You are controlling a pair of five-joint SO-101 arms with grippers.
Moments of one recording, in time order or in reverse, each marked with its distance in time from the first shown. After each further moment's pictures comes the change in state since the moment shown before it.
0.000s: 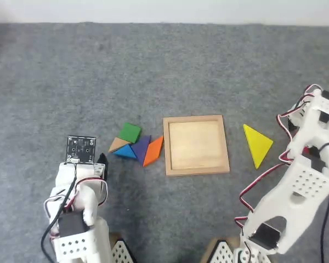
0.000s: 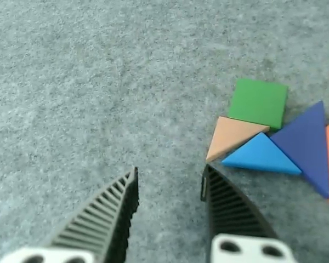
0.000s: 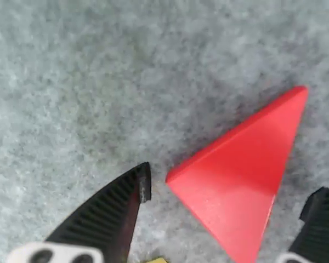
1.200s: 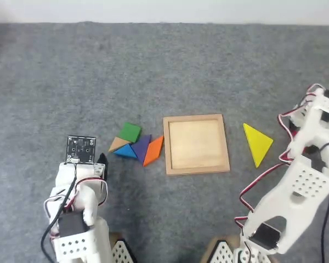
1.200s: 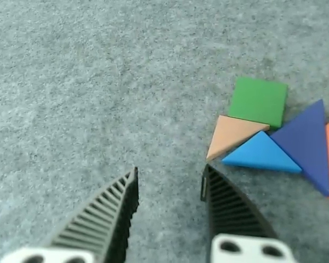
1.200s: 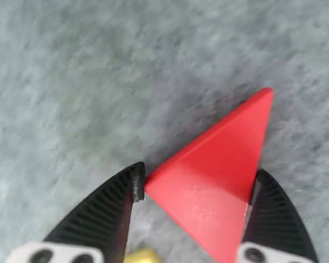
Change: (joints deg) left arm 0.0 0.0 0.0 0.0 0.0; right arm -1.1 -0.6 -1.8 4.0 2.0
